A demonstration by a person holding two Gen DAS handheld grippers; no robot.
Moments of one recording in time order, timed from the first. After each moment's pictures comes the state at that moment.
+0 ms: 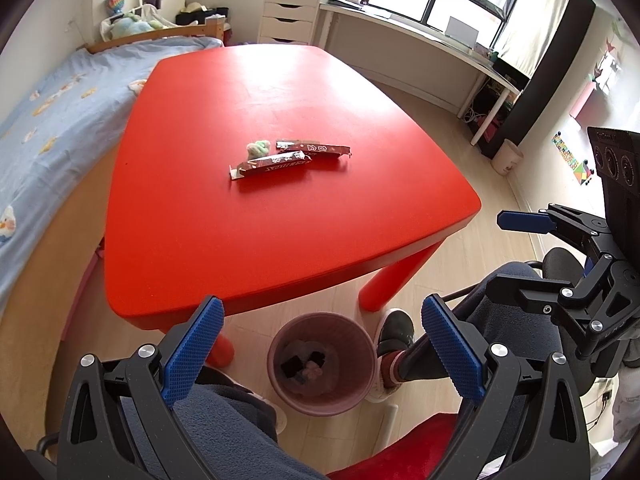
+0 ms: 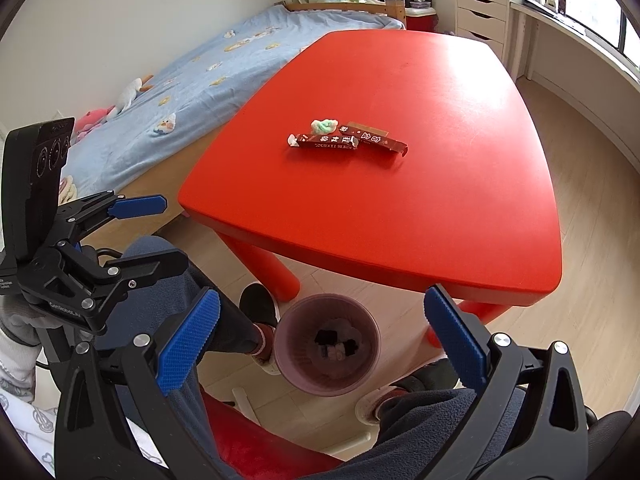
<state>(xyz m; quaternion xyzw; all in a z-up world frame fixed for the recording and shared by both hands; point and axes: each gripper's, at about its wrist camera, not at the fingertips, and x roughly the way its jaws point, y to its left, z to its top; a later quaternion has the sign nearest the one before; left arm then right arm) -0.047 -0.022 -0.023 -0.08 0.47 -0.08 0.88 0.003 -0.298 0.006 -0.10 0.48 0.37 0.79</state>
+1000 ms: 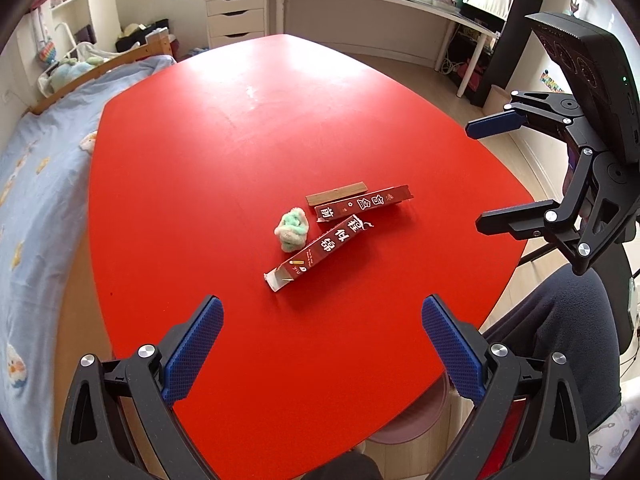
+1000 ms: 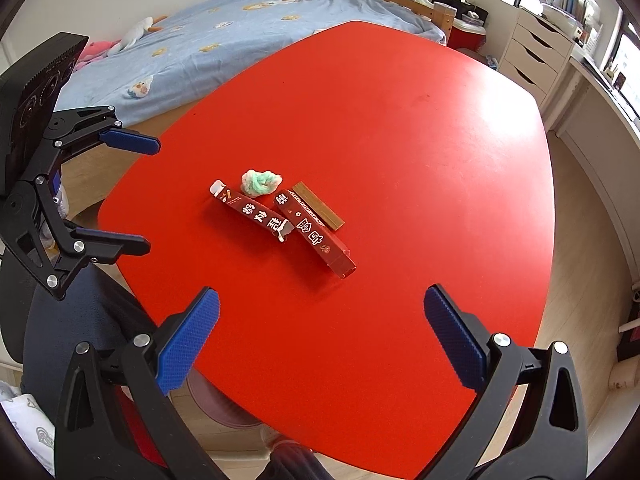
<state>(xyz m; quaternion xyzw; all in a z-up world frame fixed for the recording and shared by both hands) 0.089 0.019 -0.042 0.04 0.50 -0.15 0.85 0.156 -0.220 -0.015 -0.25 0.46 0.40 0.75</state>
